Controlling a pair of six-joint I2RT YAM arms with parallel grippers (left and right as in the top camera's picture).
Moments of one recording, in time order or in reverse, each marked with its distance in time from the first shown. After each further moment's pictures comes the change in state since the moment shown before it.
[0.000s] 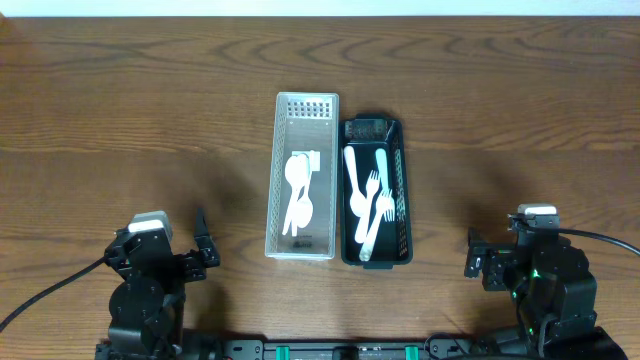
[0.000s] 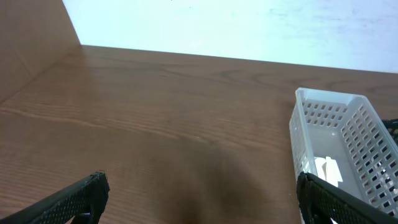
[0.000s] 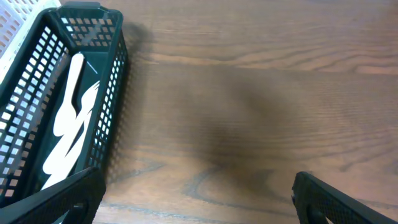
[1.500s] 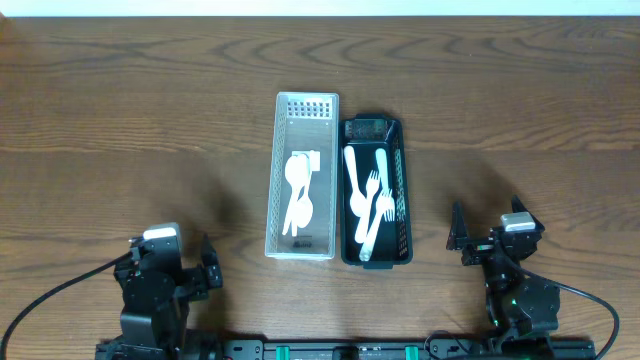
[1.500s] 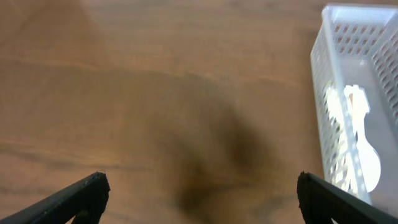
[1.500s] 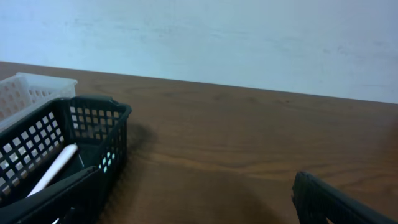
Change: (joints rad) left arm -0.001 0.000 -0.002 -0.257 0.000 0.000; right arm -0.114 -0.401 -0.675 0.870 -0.149 -0.162
